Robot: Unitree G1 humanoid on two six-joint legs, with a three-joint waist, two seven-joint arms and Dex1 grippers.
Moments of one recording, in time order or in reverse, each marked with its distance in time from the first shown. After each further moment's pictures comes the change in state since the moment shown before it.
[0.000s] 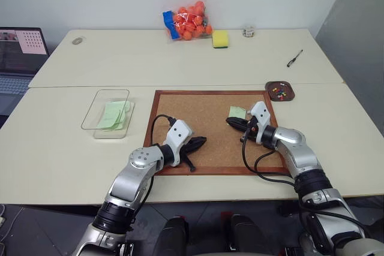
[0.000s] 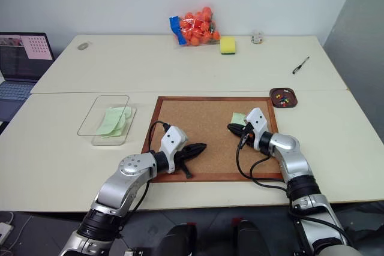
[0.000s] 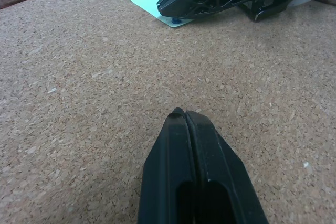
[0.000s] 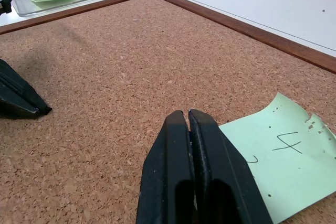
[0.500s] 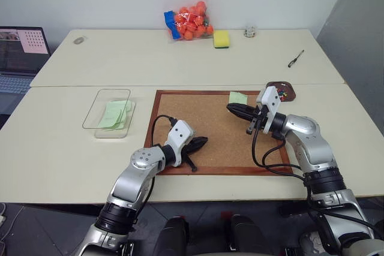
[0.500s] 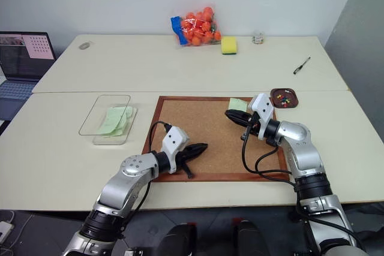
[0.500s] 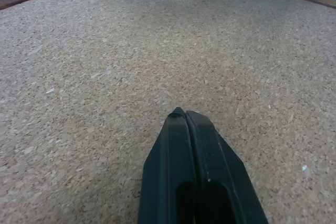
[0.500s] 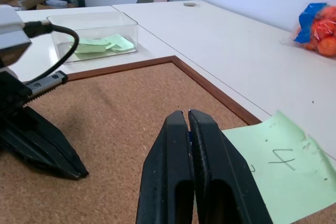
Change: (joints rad) left arm 0.002 -0.024 -0.004 0.003 0.015 -0.008 0.005; right arm 0.014 -0.082 -0.021 -0.311 0.078 0.103 0.074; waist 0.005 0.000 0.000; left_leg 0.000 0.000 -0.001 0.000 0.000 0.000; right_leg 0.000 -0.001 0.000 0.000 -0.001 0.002
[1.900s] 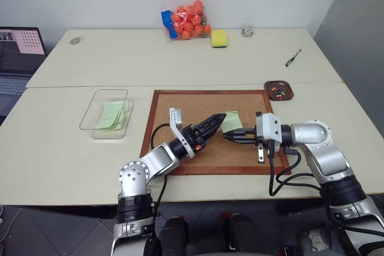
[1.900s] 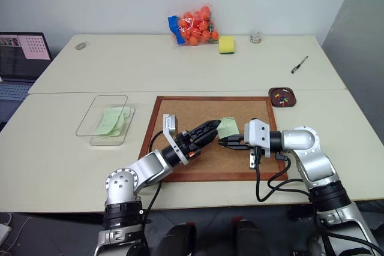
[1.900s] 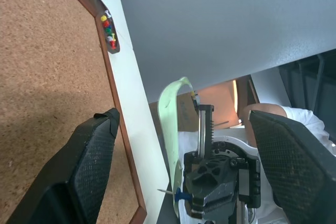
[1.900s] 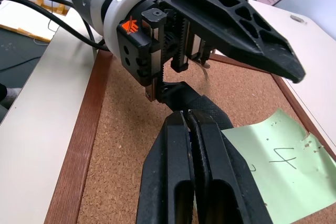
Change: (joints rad) left arm -0.089 -0.364 0.459 0.062 -1.095 0.692 0.473; right arm 0.083 -0.148 0.114 -0.167 -0.034 -0.208 0.275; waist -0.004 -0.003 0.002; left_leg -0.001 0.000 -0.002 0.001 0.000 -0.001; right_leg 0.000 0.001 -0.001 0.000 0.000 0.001
